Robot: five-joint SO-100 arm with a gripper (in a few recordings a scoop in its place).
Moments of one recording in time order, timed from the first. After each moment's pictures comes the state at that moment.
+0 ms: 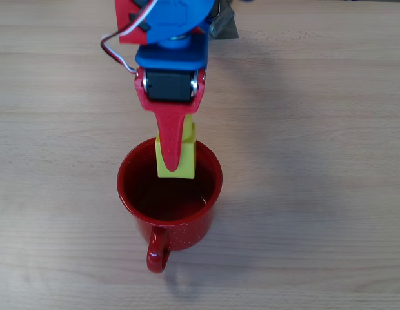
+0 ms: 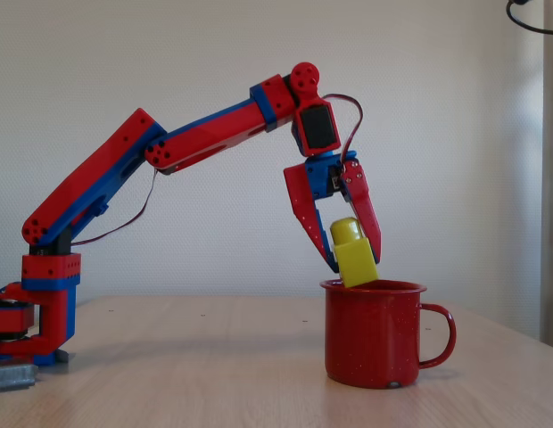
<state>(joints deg) 1.5 50.9 21.8 97.2 3.3</state>
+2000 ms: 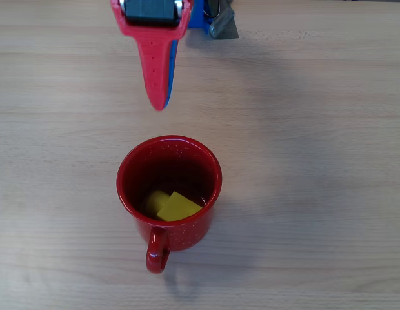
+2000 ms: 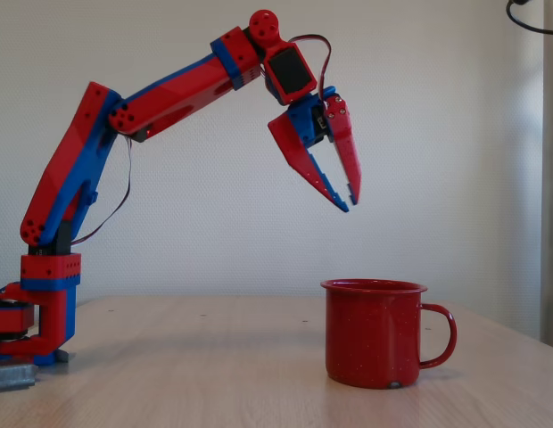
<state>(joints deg) 3.3 72.9 37.5 88.2 3.2</state>
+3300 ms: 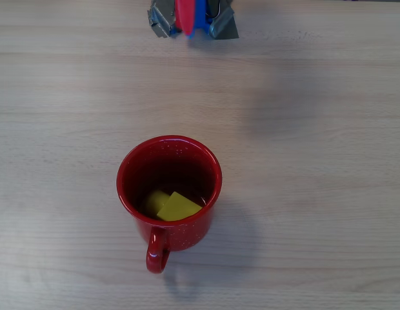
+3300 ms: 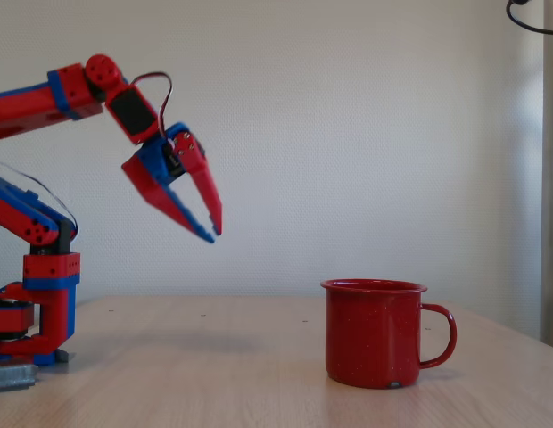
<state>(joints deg) -1.6 153.5 134.0 66.5 5.5</state>
